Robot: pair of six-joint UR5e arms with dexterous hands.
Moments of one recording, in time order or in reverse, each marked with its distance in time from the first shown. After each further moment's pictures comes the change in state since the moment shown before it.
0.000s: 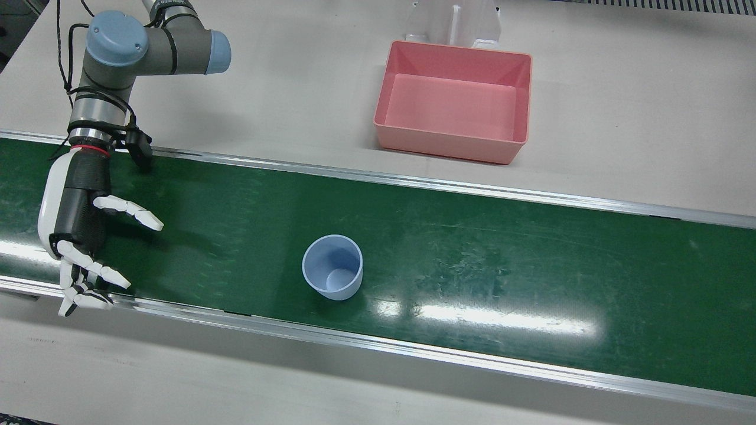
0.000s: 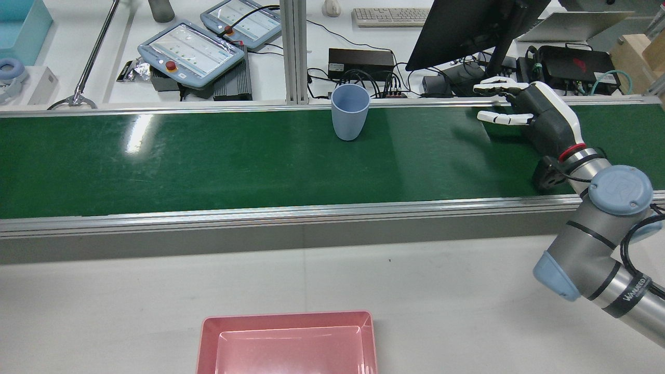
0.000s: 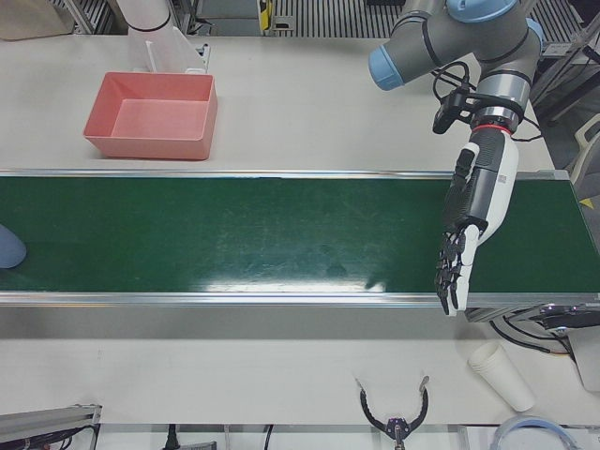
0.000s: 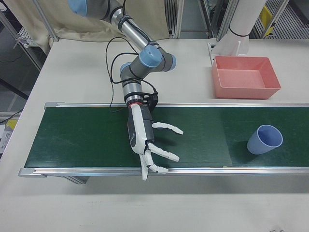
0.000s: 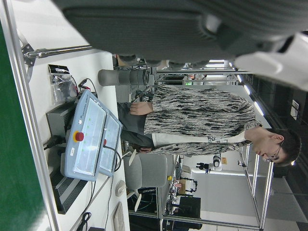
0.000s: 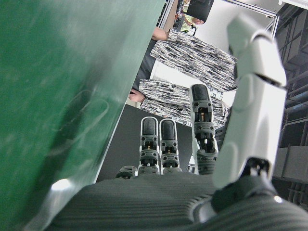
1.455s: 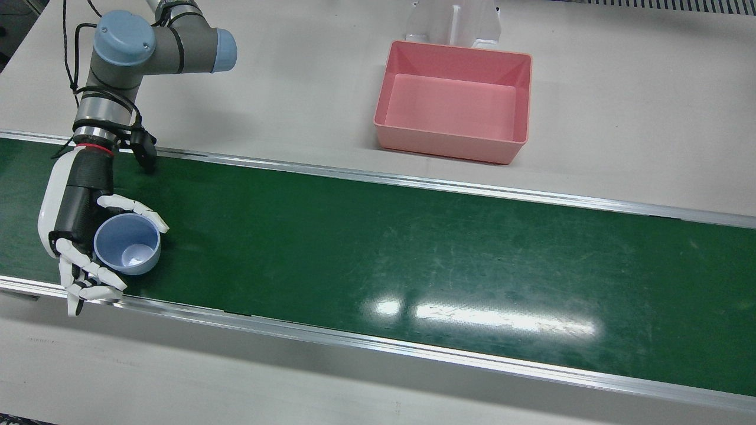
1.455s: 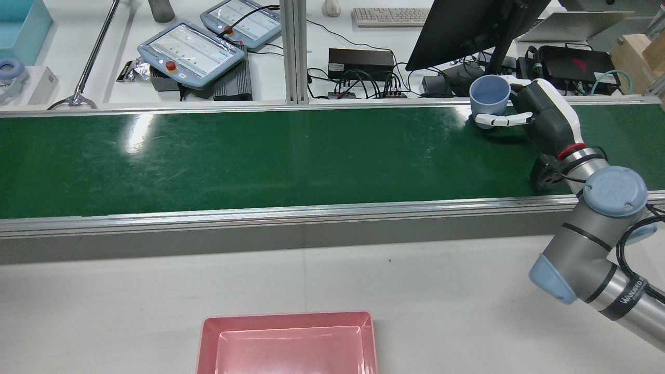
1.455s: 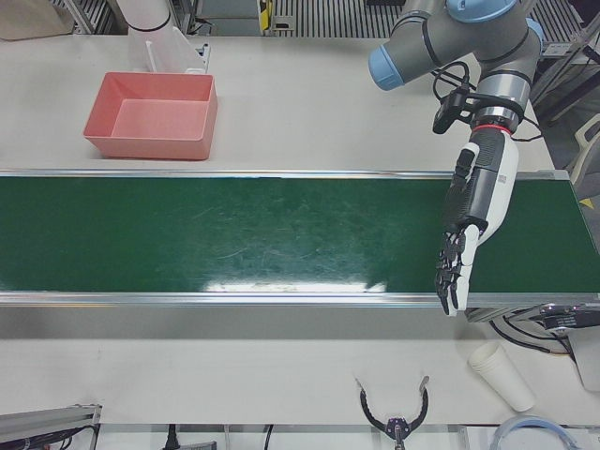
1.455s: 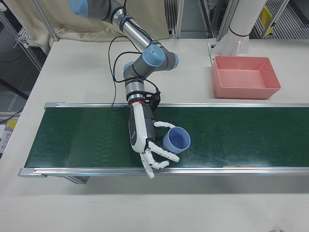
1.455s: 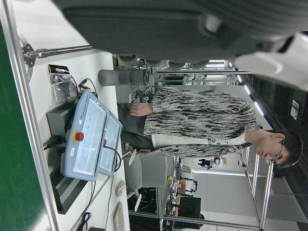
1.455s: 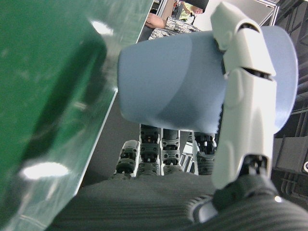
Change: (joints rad) left arm 0.000 0.000 0.000 0.001 0.000 0.000; right arm -0.015 0.008 0.017 -0.029 0.065 -0.015
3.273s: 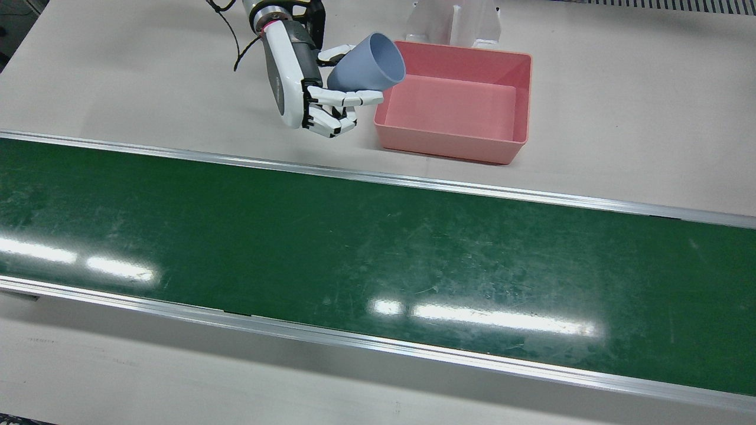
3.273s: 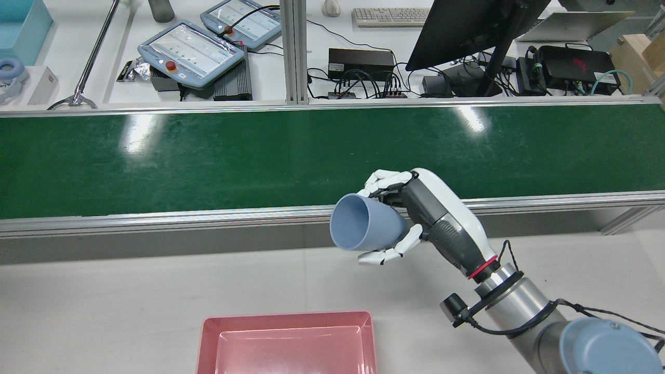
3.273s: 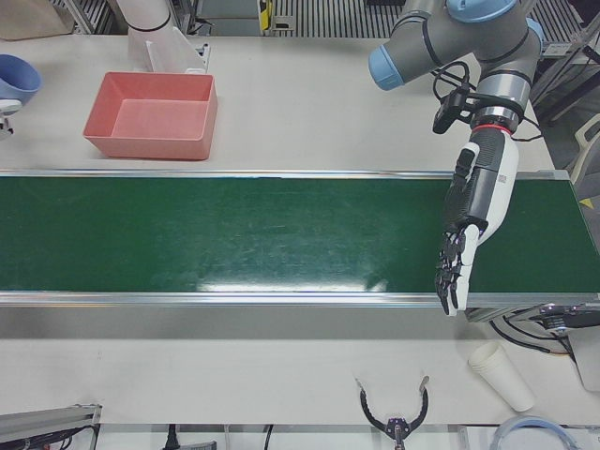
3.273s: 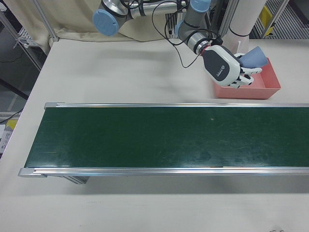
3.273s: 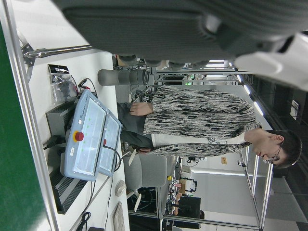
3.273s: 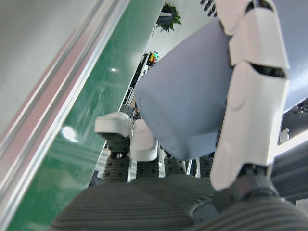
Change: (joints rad) left arm 0.000 0.000 0.000 0.000 0.000 0.000; right arm -0.624 0.013 0.585 -0.174 0.281 -0.388
